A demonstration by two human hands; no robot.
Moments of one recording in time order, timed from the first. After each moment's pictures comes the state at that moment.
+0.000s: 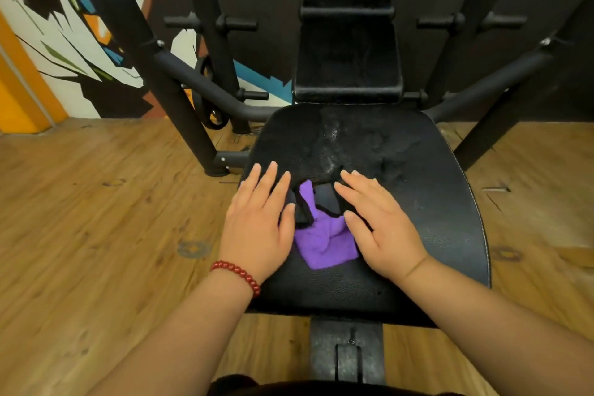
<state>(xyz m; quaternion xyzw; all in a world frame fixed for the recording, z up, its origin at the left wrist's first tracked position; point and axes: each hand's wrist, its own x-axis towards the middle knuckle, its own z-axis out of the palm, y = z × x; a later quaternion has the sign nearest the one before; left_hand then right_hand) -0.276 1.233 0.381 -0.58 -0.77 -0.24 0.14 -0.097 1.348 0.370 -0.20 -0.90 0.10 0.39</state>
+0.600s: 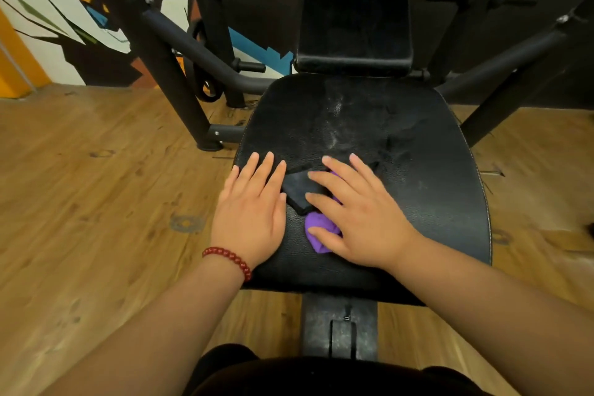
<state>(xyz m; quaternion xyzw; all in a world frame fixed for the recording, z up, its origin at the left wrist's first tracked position) -0.283 1.229 0.359 -0.58 -0.78 -0.18 0.17 -0.111 1.339 0.367 -0.12 -0.95 -0.16 0.23</state>
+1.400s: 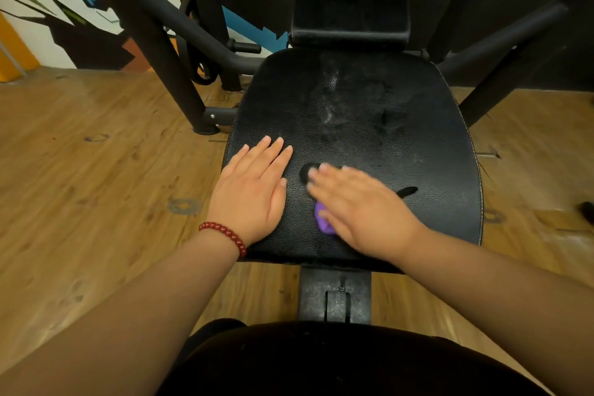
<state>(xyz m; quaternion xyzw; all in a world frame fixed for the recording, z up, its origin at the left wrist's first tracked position) -0.281 1.224 0.356 -0.64 -0.72 -0.19 0.19 -0.092 1.329 0.347 -0.10 -0.97 -0.14 0.19</state>
